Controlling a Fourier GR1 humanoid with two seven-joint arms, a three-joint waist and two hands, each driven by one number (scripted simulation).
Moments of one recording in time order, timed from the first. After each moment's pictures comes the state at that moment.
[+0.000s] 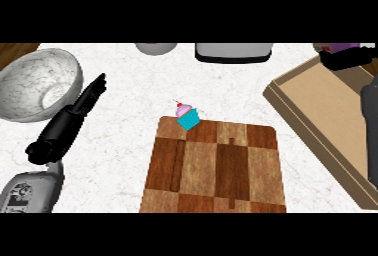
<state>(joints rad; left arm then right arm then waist) -0.22 0.24 0.02 -1.56 -0.15 -0.23 -0.06 -0.76 -0.36 -0.27 -1.30 1.09 0.10 0.41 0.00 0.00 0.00</state>
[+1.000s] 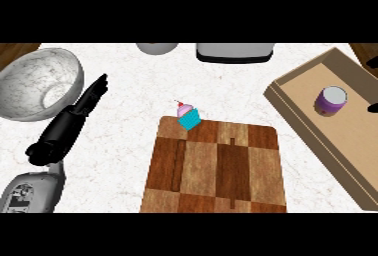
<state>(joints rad) -0.21 0.23 0.03 -1.57 -0.15 -0.24 -0.06 -0.74 -0.65 -0.35 -0.79 0.94 0.47 0.05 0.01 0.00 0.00</state>
